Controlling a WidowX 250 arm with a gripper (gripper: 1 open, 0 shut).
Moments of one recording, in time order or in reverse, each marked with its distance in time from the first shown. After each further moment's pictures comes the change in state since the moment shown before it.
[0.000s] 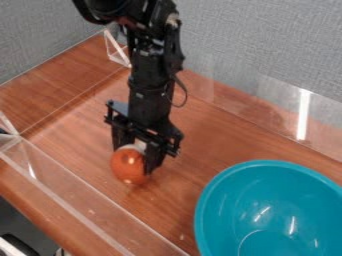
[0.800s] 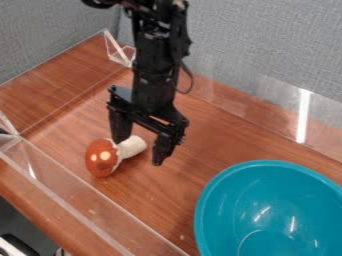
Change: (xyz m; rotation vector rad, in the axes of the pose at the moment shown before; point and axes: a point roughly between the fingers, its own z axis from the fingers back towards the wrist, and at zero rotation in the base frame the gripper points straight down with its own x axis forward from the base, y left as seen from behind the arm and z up) arm 0.001 0.003 0.013 0.027 -0.017 0.021
